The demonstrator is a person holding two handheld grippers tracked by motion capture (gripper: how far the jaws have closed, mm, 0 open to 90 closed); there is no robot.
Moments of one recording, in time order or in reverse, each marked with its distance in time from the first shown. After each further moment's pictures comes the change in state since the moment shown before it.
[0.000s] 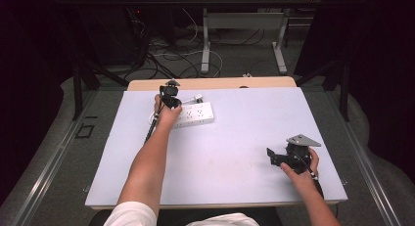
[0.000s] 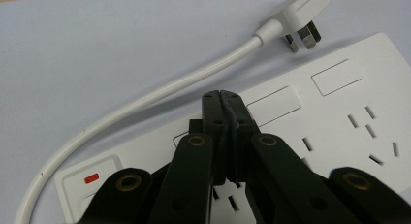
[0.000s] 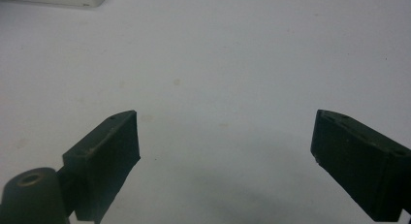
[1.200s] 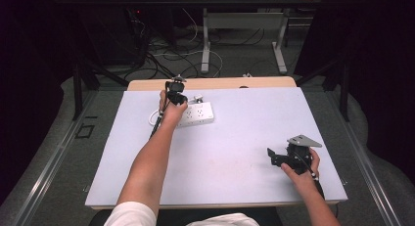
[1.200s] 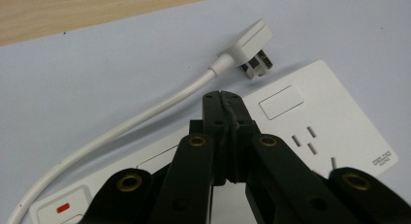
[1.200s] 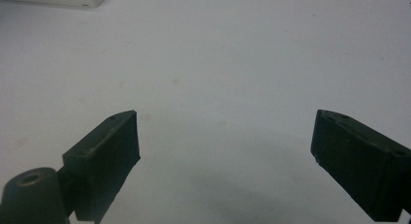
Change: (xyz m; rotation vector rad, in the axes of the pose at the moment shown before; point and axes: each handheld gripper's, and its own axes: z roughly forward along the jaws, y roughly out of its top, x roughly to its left) left arm -0.023 0.013 -0.011 -0.058 -0.032 0.048; right arm 0.000 -0.001 -0.002 -0.005 0.001 0.002
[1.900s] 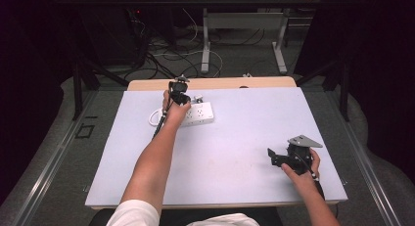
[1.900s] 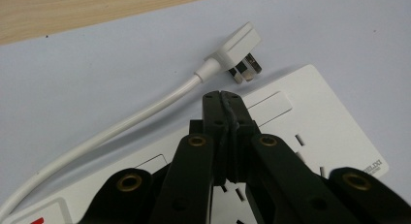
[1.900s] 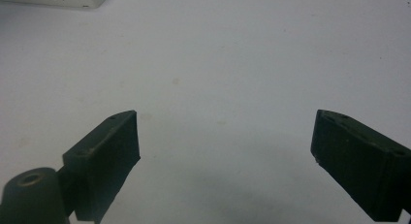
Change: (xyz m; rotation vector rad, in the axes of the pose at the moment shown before) left arm -0.007 0.002 0.008 0.003 -0.004 0.002; right arm 0.000 0.000 -0.002 -0.003 -0.009 0.000
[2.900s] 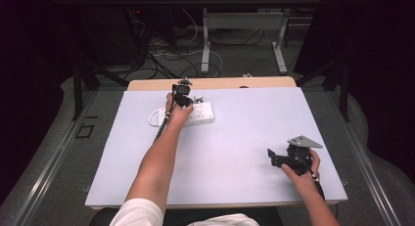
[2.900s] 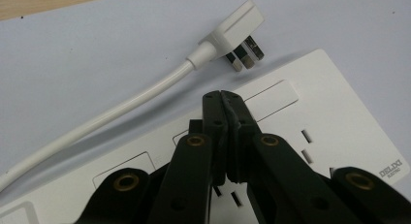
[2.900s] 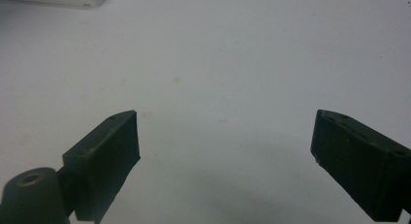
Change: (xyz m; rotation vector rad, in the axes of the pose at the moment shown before) left arm -0.005 -0.004 0.015 0.043 0.008 -0.003; right arm 0.001 -0.001 -0.001 -0.002 0.006 -0.009
